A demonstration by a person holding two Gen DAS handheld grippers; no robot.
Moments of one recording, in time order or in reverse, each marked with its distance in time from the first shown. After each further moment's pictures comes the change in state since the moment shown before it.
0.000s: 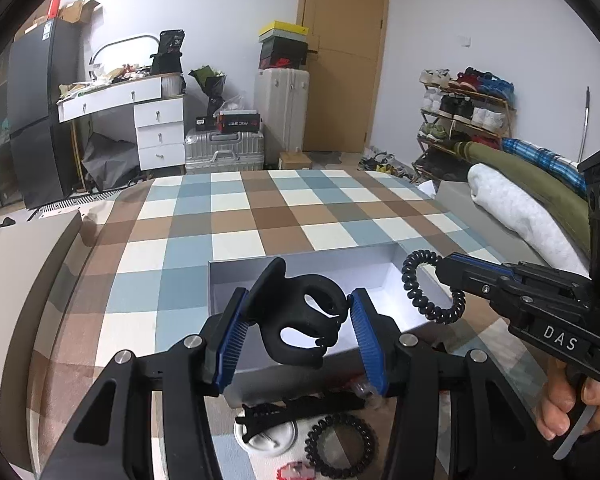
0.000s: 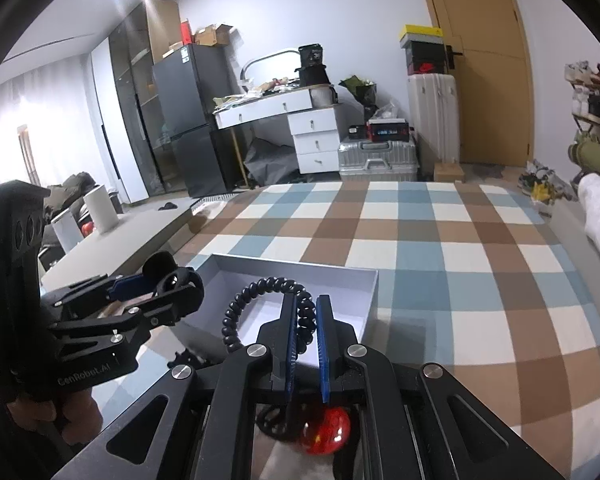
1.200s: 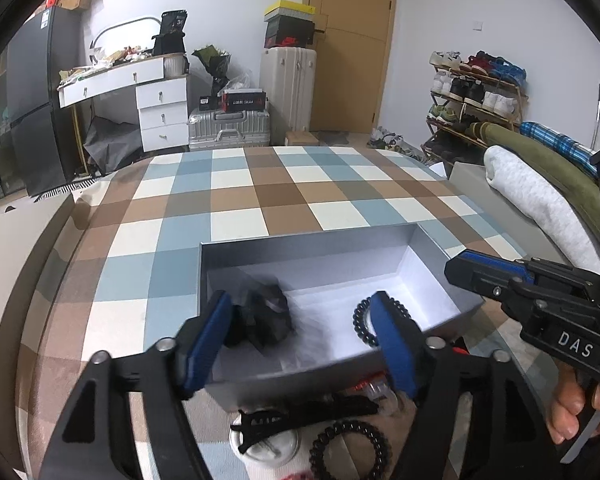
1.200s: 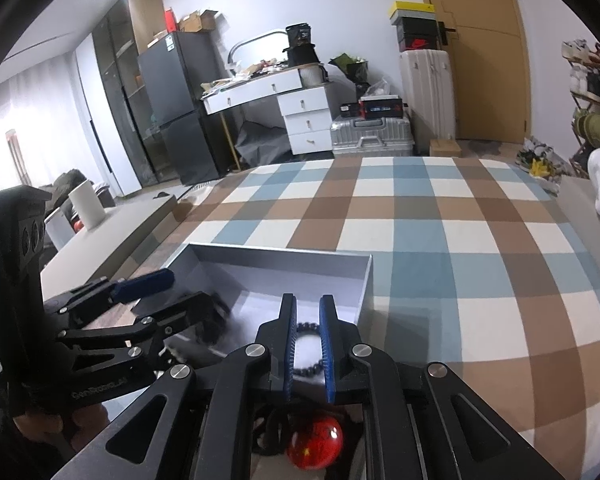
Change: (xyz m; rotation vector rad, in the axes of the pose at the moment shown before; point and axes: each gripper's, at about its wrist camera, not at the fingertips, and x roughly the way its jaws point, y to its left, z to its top) left arm 0.013 -0.006 -0.003 -0.002 0.072 0.019; right arm 0.021 -0.010 -0.002 0.031 0.074 -0.015
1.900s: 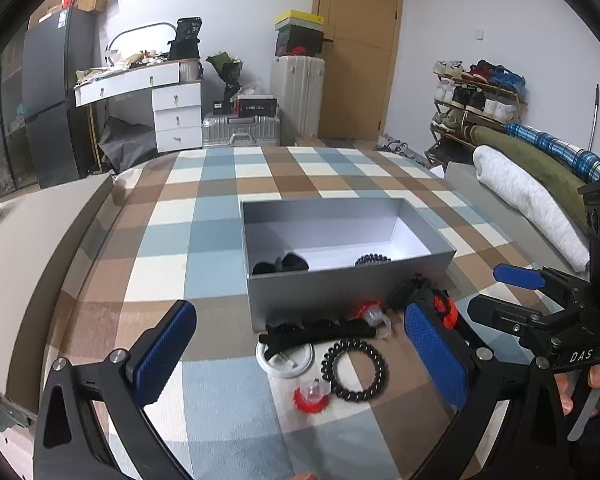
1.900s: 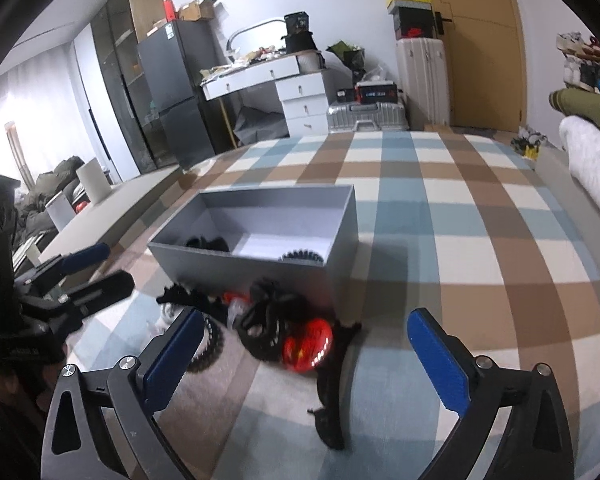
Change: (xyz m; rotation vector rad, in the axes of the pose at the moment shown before) left arm -0.041 0.011 -0.032 -0.024 -0.017 0.019; right arm -0.033 -0.002 -0.045 0.002 0.053 -0.009
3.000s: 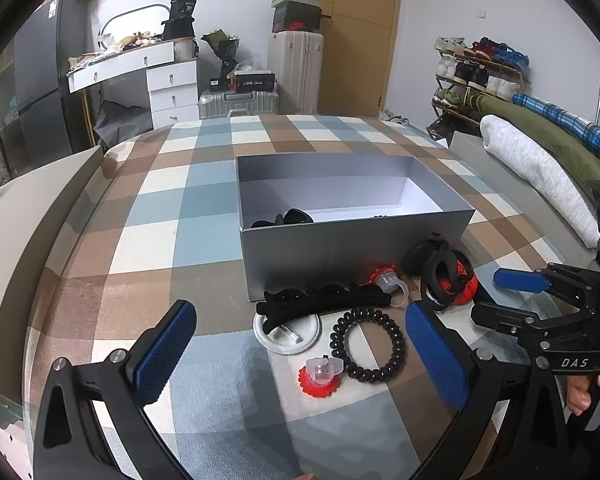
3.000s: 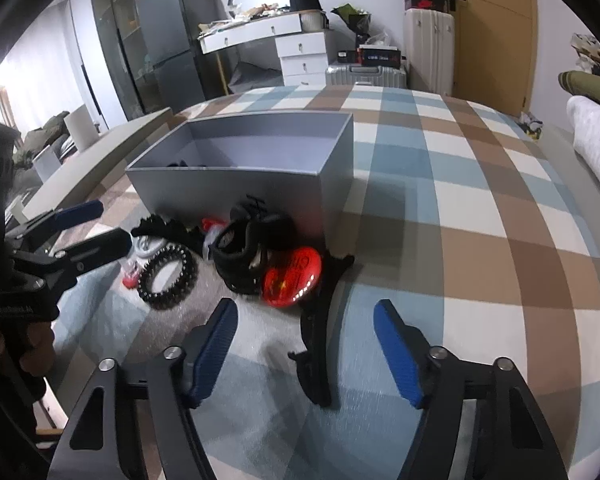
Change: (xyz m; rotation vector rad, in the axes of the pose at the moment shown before) left arm 0.018 0.002 -0.019 0.017 0.080 0.006; right arm 0.015 0.002 -0.029 -0.064 0.150 -0.057
